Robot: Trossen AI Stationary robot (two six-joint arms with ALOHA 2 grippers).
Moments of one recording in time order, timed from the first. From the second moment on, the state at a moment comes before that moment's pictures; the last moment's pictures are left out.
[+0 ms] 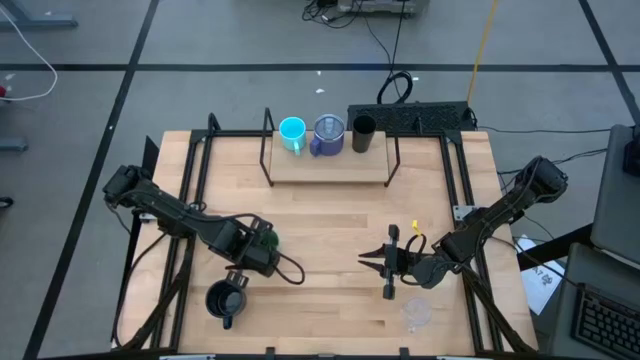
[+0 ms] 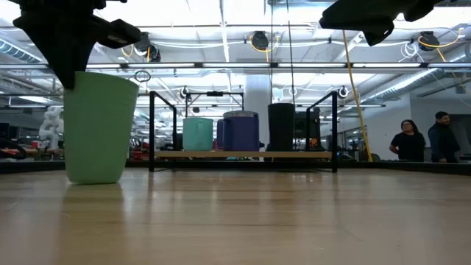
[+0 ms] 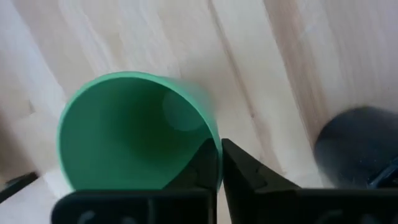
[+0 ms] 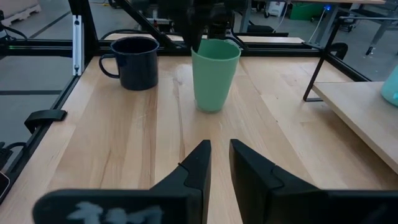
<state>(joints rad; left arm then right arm) -0.43 1.54 1.21 -1.11 -0.10 -0.03 0.64 1.35 0.66 0.24 0.74 0.27</state>
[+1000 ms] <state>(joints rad) -0.42 1.54 1.93 -1.44 -0.22 0.42 0.44 1.42 0.91 0.40 0.62 0.09</state>
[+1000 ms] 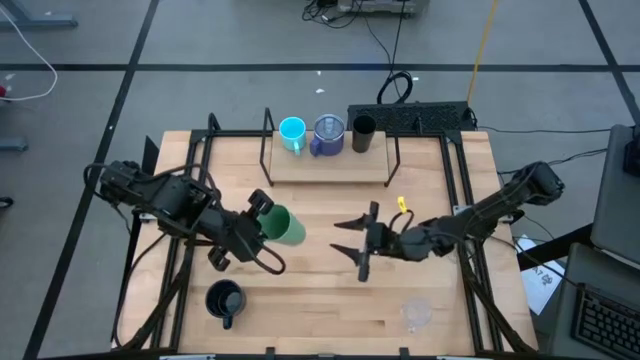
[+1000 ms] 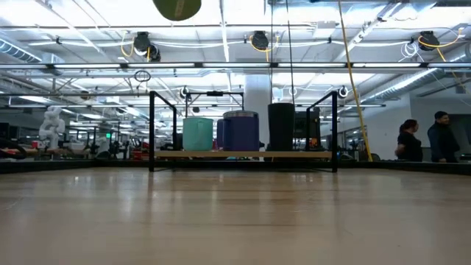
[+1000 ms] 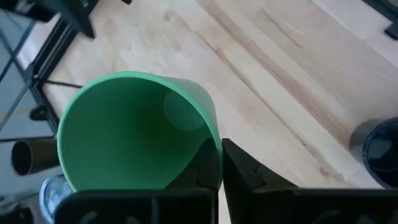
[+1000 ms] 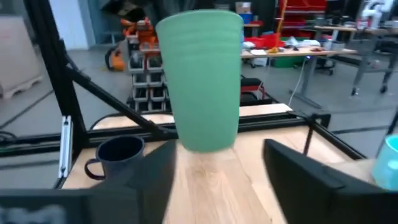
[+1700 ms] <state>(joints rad) -0.39 1.54 1.93 -1.39 -0.13 0.57 0.30 1.62 1.18 0.27 0.36 0.08</state>
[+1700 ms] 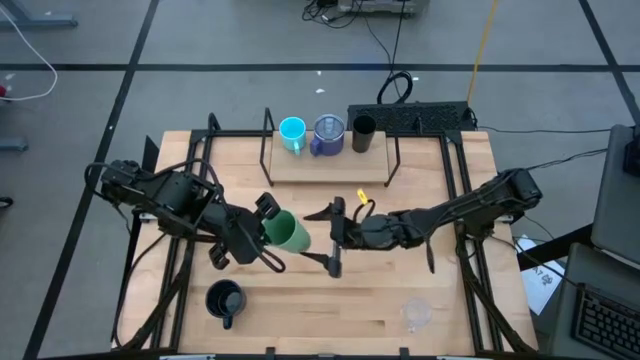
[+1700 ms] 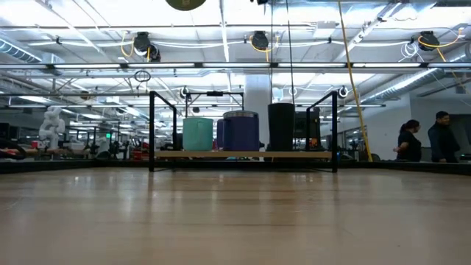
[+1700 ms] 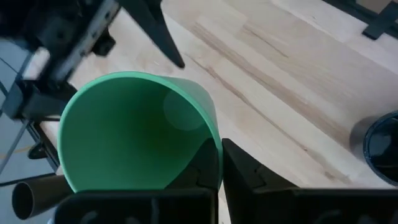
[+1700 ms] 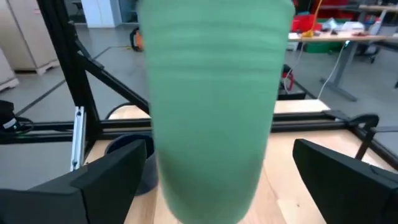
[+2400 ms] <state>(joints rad) -0.38 1.54 1.92 -1.34 -0.13 0.65 0.26 1.65 1.18 0.30 0.28 0.10</state>
